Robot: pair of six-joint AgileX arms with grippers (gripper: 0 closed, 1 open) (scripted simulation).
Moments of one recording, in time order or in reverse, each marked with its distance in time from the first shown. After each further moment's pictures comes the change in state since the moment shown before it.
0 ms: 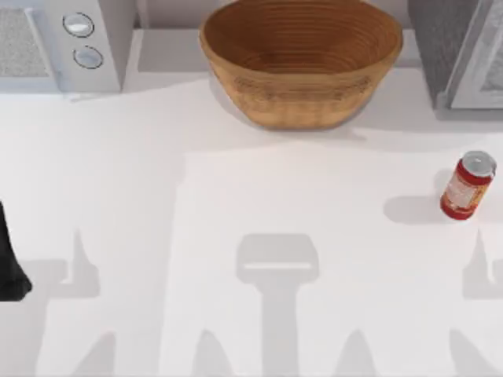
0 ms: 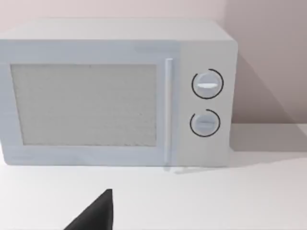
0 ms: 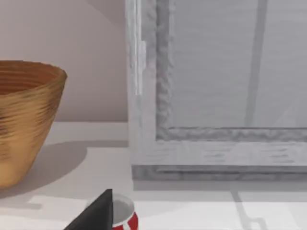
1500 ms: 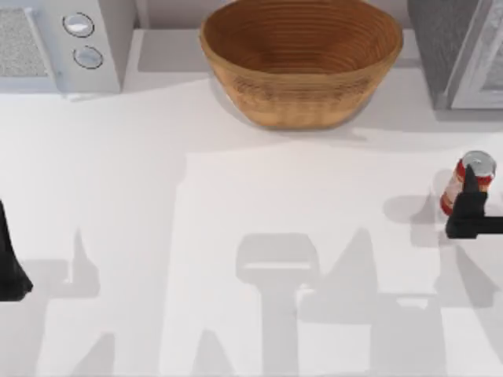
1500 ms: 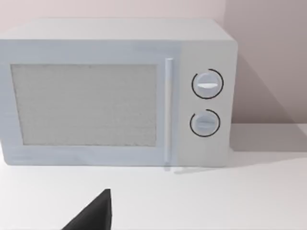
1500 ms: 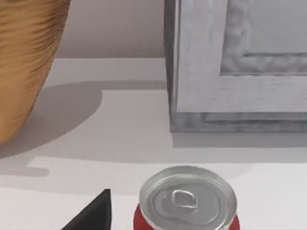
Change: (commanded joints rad) left arm 0.000 0.000 0.000 0.000 0.000 0.000; right arm 0.265 1.699 0.153 1.385 0.287 0.063
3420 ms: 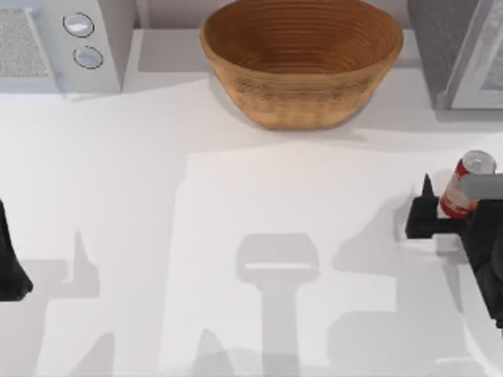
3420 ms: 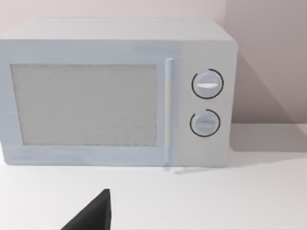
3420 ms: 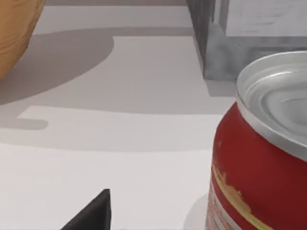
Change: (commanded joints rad) left arm 0.000 0.000 0.000 0.000 0.000 0.000; right arm 0.018 0.529 0.213 0.270 0.022 0.012
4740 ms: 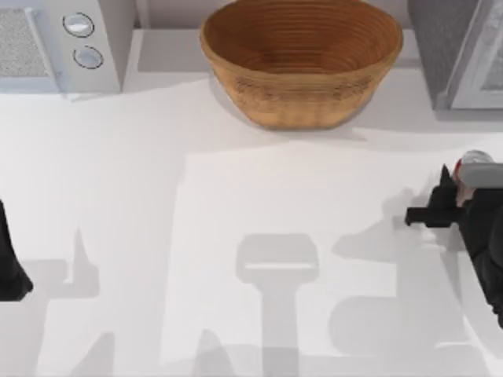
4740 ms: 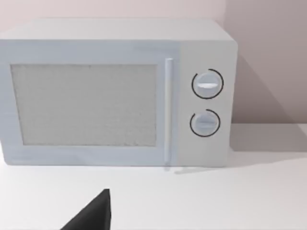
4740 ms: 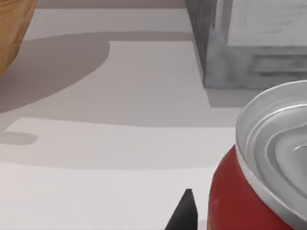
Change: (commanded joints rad) left arm 0.000 0.000 0.000 0.000 0.000 0.000; right arm -0.023 0.008 0.060 -0.050 -0.022 -0.005
